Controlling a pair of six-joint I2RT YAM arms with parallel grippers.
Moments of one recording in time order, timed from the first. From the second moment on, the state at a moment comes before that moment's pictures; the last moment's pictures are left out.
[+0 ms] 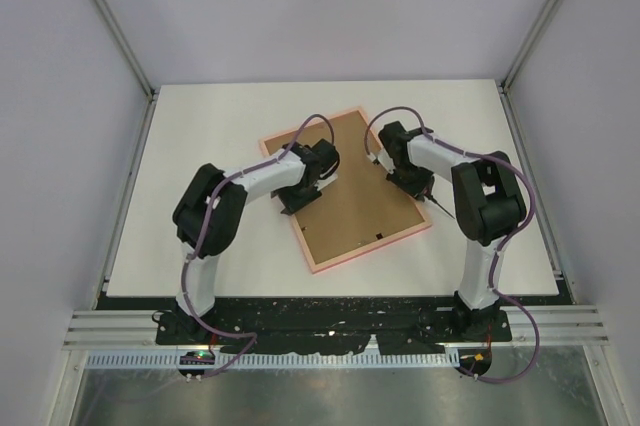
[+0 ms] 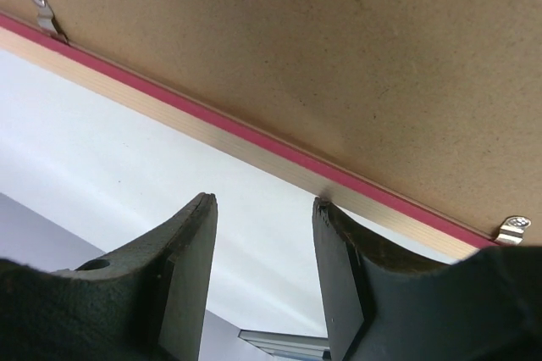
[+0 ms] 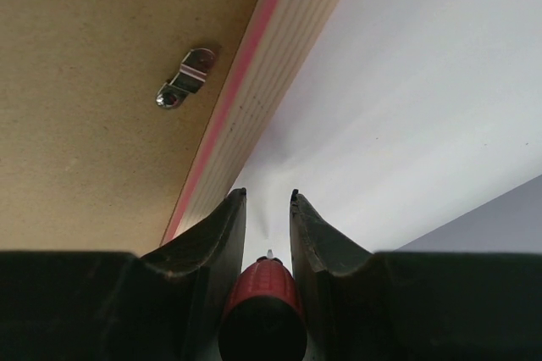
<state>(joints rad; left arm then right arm) -0.72 2.02 1.47 -0.93 -0.34 0.23 0.36 1.96 1.35 -0.87 0.32 -0.43</state>
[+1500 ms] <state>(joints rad) -0.53 1.64 1.36 -0.75 -0.12 0.19 0.46 1.45 1.51 -0.80 -0.32 -0.23</state>
